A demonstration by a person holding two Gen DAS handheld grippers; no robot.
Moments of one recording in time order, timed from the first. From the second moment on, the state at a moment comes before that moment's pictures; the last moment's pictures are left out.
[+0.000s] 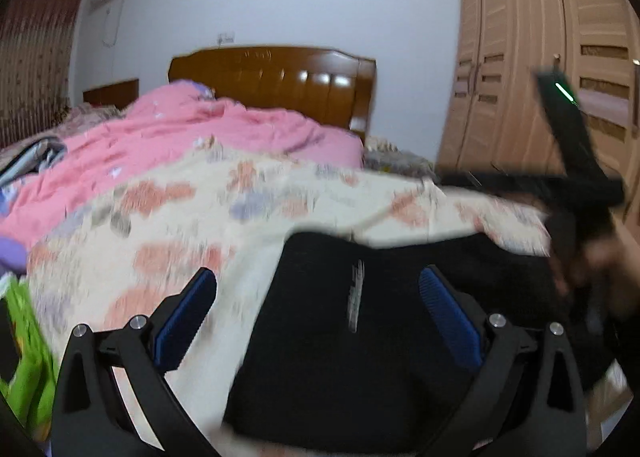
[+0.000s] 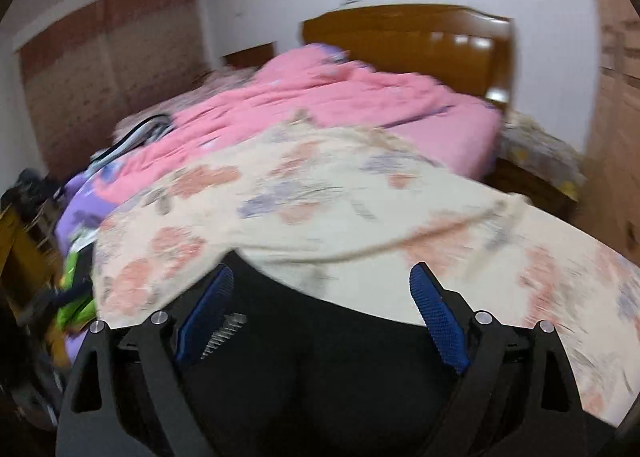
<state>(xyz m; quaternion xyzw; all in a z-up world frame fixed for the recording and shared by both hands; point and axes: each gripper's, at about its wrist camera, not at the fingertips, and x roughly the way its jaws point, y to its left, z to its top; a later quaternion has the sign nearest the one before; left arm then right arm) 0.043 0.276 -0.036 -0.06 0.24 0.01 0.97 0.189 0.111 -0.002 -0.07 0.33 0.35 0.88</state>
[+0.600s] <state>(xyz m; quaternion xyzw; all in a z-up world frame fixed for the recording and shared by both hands) 0.034 0.238 -0.095 0.02 0.32 -0.09 0.94 0.194 0.238 -0.074 -0.15 0.42 0.49 0.75</state>
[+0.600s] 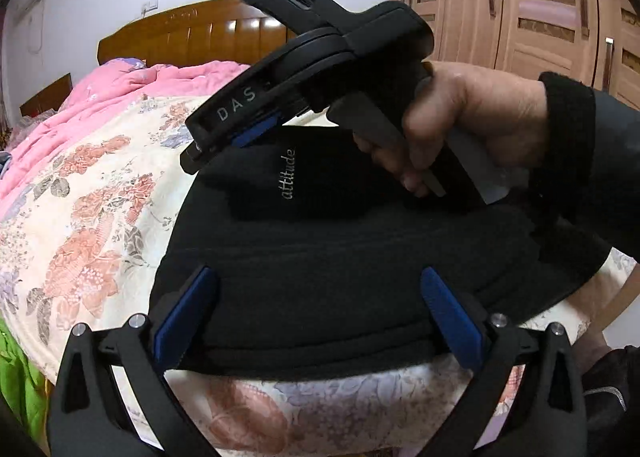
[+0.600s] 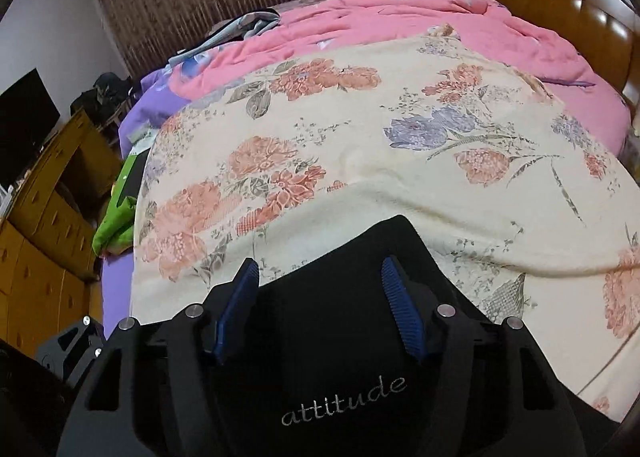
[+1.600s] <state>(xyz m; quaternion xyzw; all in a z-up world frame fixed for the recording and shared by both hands) 0.072 0.127 -0.027 0.07 0.30 -0.10 0.95 0.009 -0.247 -0.016 0.21 0.31 0.14 0.92</state>
